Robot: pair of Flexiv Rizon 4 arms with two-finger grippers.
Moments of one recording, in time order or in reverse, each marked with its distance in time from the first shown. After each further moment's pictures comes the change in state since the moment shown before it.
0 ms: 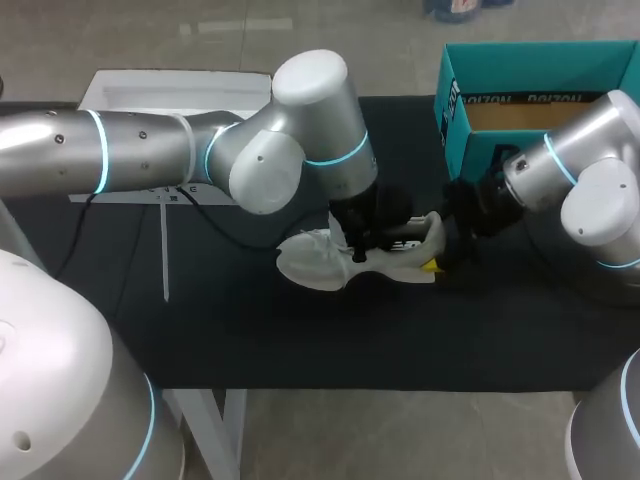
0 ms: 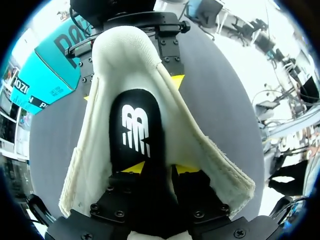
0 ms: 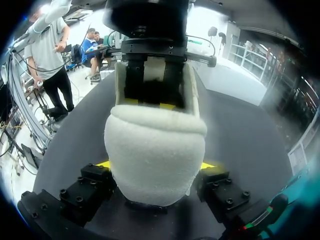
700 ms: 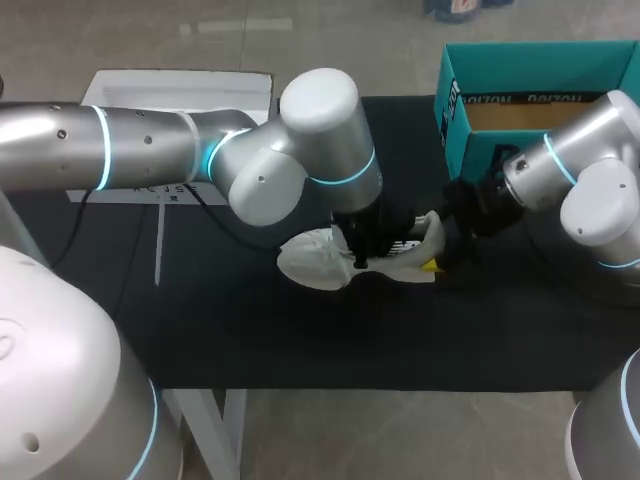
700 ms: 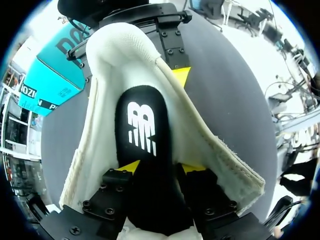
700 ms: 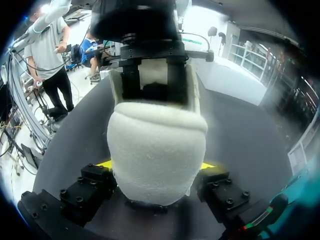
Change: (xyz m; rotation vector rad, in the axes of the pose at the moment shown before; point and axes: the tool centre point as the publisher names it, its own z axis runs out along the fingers) left arm -0.011 0.005 0.002 -0.056 -0.136 0.026; right arm -0.001 0.000 0.000 0.000 -0.001 0.000
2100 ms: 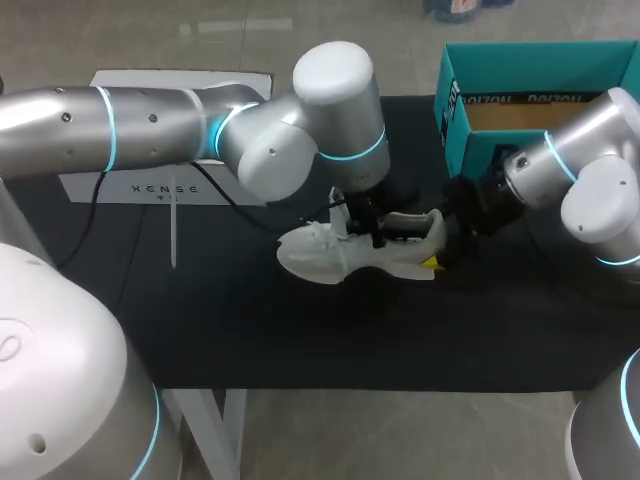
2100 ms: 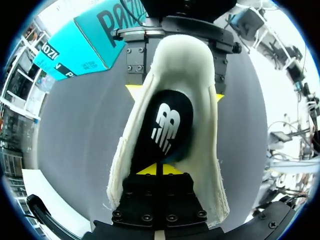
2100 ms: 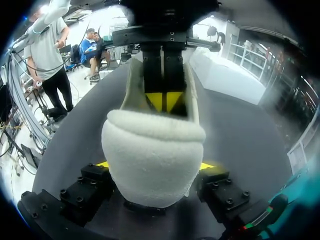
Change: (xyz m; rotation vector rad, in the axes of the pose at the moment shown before) left arm -0.018 -0.009 -0.021 -0.027 0.021 -0.335; right arm -0.004 -0.001 -0.002 0.000 -0.001 0.003
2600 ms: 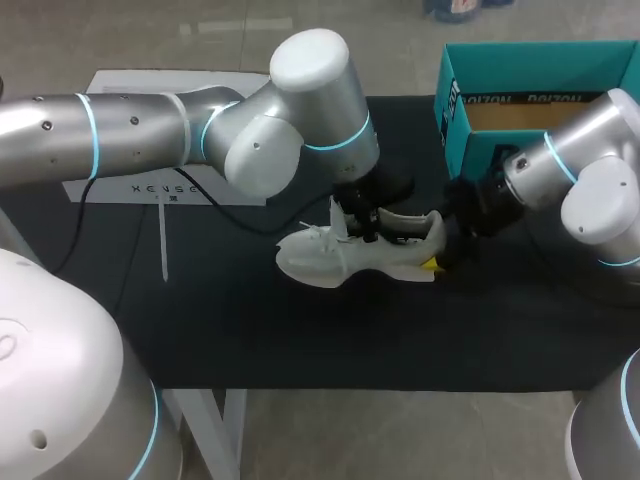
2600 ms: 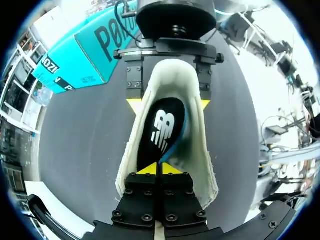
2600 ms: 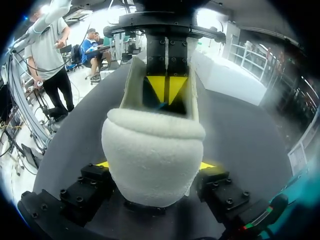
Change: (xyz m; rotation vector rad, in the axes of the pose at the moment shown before) left arm 0.006 -0.001 -0.014 0.061 0.052 0.117; right arm 0.003 0.001 0.001 -0.002 0.004 -0.003
